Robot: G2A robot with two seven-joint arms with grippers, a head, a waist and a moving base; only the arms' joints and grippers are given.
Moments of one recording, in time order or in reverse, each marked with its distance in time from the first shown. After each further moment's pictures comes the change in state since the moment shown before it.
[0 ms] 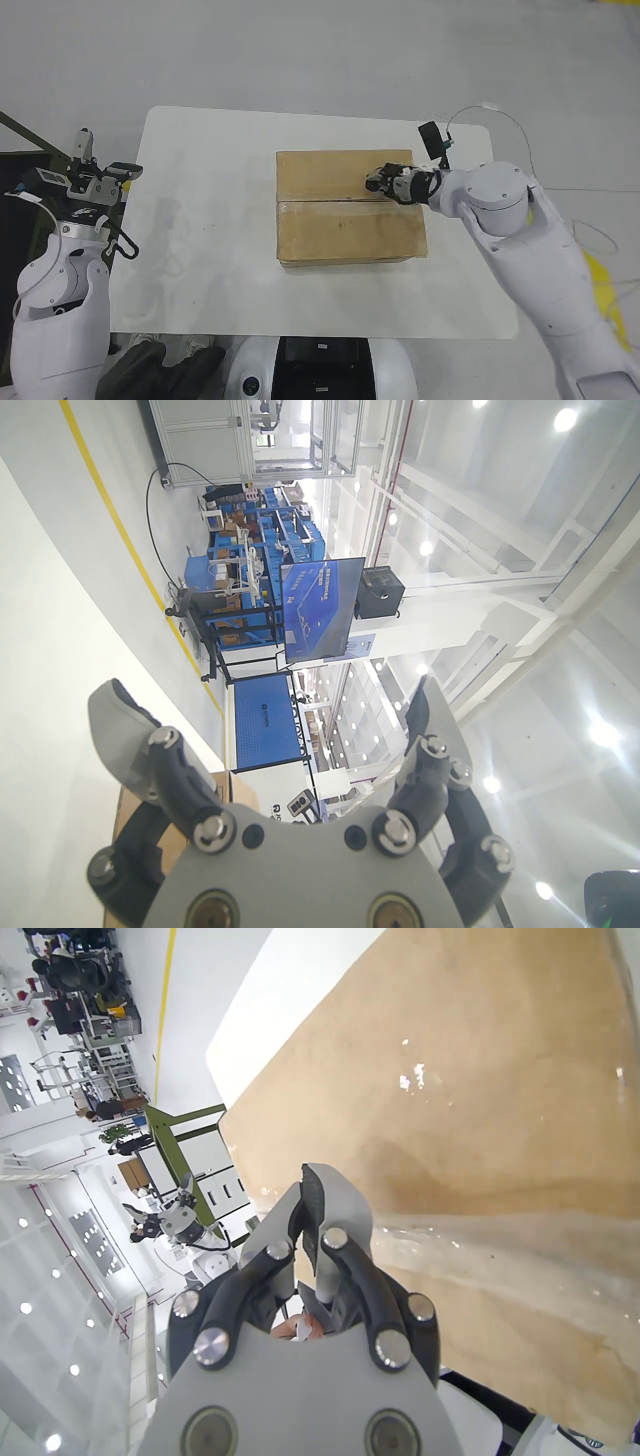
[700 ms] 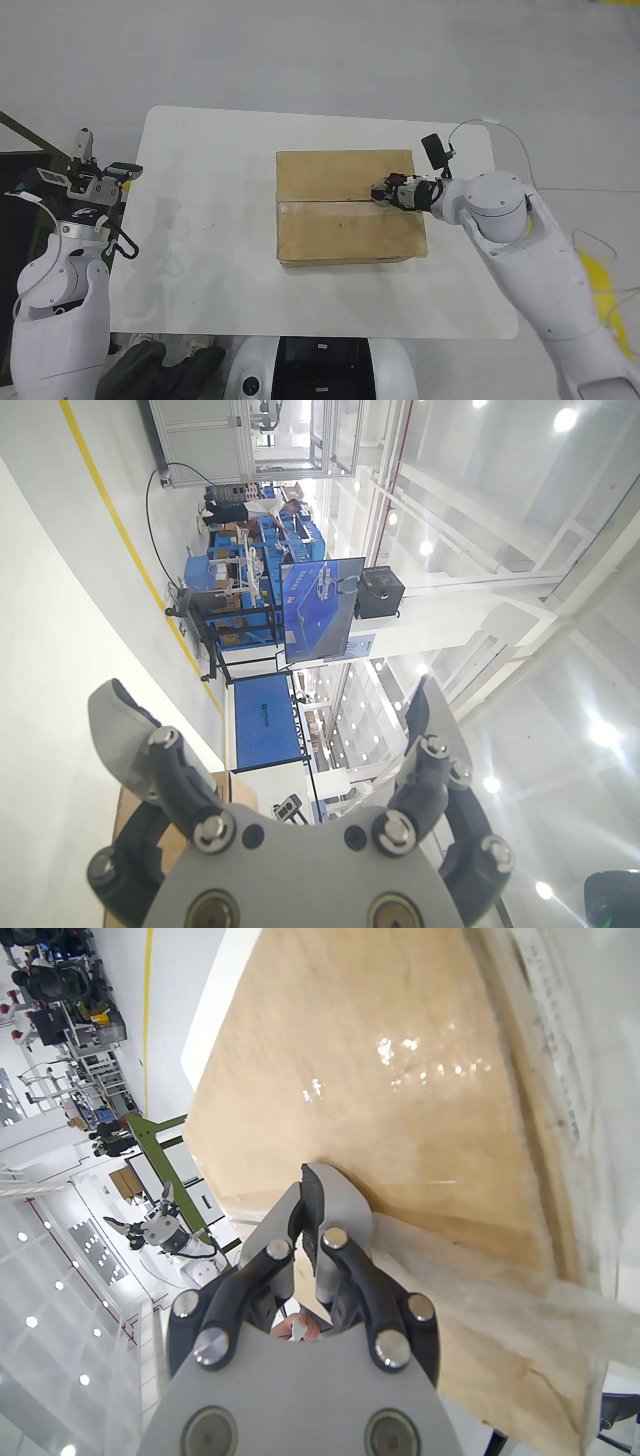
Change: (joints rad) left arm 0.000 0.000 0.000 0.000 0.000 0.000 0.000; right arm -0.069 0.019 0.025 0.010 -0.032 -0.066 0.008
